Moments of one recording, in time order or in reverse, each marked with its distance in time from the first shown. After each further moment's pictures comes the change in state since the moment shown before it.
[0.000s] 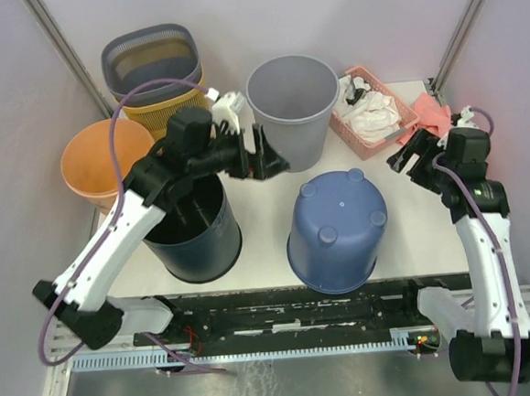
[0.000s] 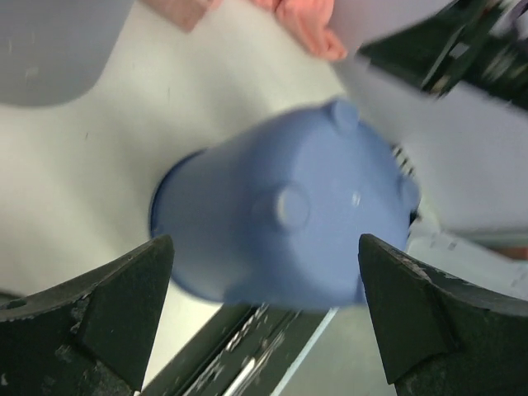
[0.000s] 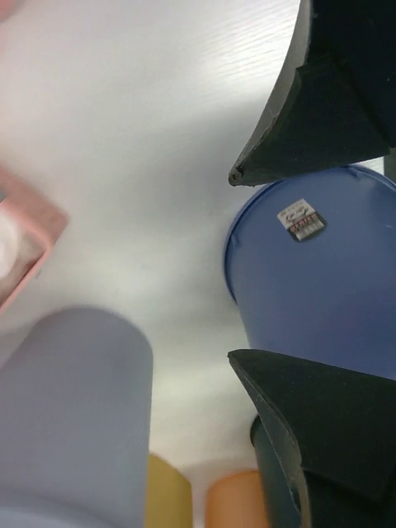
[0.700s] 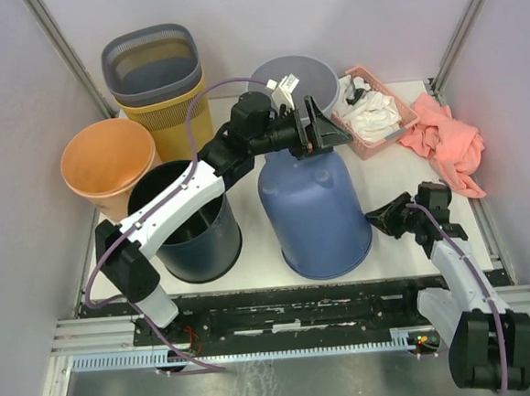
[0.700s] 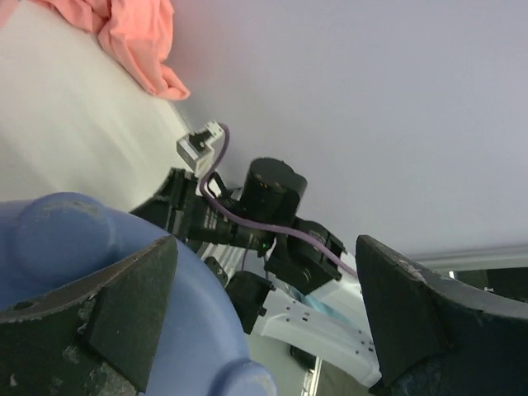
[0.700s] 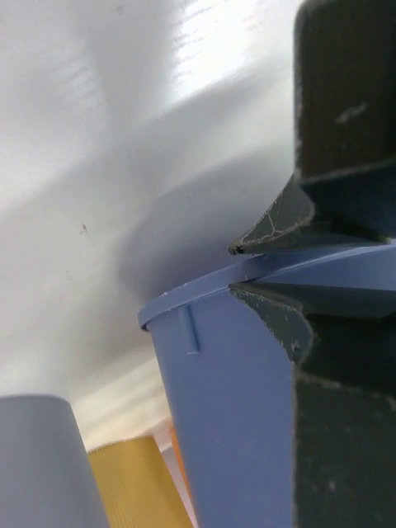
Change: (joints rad) left arm -0.111 0.300 0.018 0.521 0.154 -0.443; right arm -0.001 -0.109 -0.630 0.393 -0.293 0.423
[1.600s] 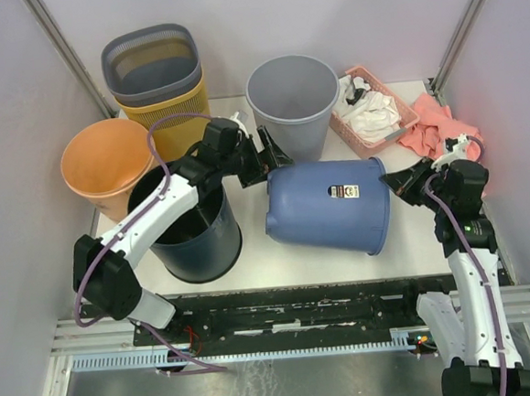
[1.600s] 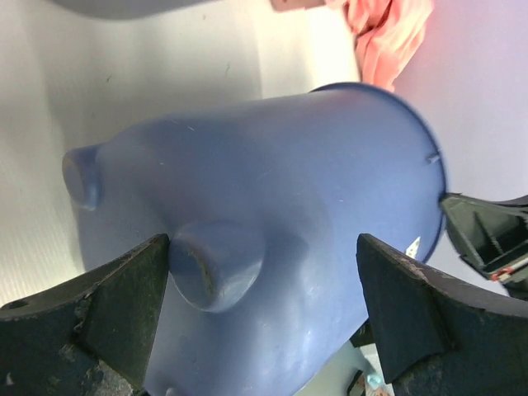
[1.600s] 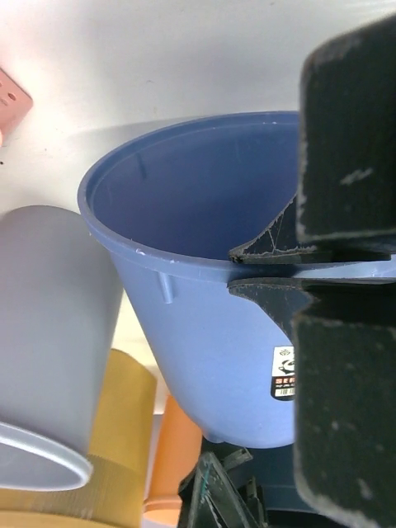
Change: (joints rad) left arm 0.166 -0.170 -0.352 -0.256 -0.187 0.079; right arm -0.027 -0.138 0.354 -0.146 -0.026 -0.337
